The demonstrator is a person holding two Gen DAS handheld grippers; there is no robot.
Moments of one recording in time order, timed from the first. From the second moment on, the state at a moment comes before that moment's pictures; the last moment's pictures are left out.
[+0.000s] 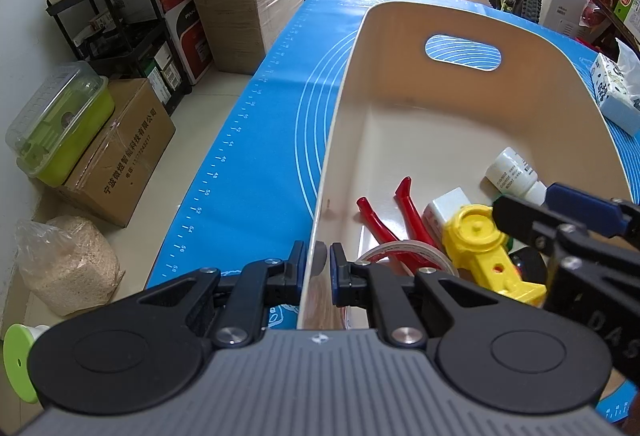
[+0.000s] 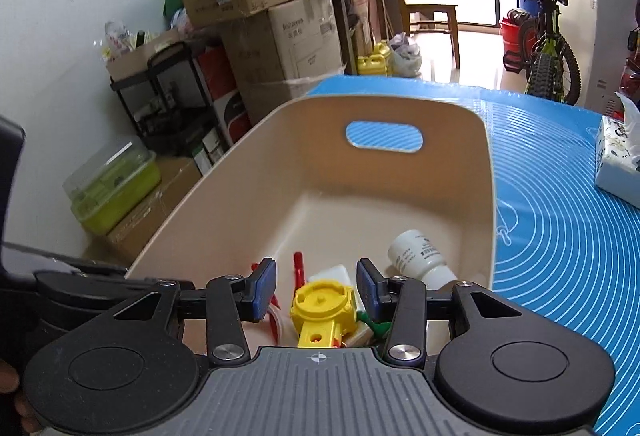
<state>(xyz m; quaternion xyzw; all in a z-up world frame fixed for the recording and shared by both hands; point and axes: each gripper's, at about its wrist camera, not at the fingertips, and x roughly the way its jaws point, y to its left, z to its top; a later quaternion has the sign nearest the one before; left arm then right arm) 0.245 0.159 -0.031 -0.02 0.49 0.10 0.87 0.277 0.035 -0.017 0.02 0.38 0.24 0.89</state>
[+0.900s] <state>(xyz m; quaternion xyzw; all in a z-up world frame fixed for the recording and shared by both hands) 0.202 0.112 0.027 -0.02 0.40 0.10 0.91 0.237 -0.044 0.035 0.06 0.33 0.15 0.93</state>
